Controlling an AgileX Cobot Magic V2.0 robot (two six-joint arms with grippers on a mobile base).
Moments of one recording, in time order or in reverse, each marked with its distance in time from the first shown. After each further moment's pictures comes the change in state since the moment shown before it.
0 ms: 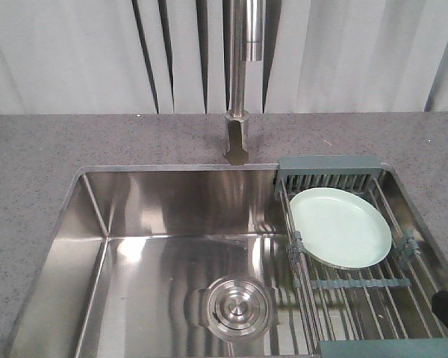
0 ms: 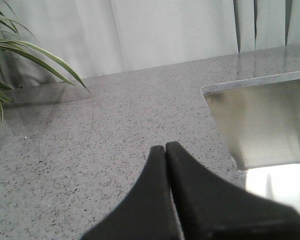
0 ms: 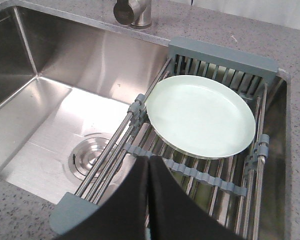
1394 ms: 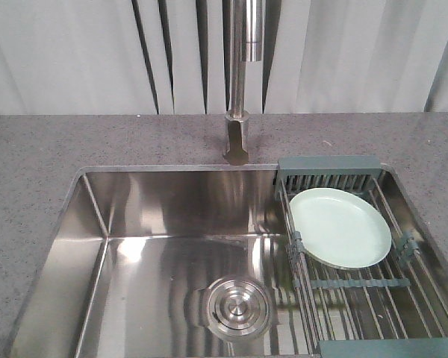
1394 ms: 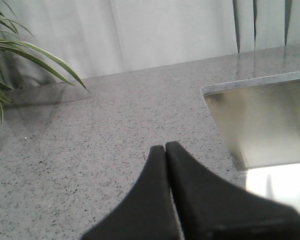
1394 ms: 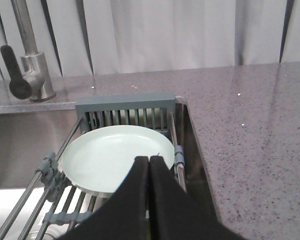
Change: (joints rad) left arm 0.000 -0.001 0.000 0.000 0.000 0.000; right arm -0.101 -0.373 0.386 -0.450 -0.420 0.619
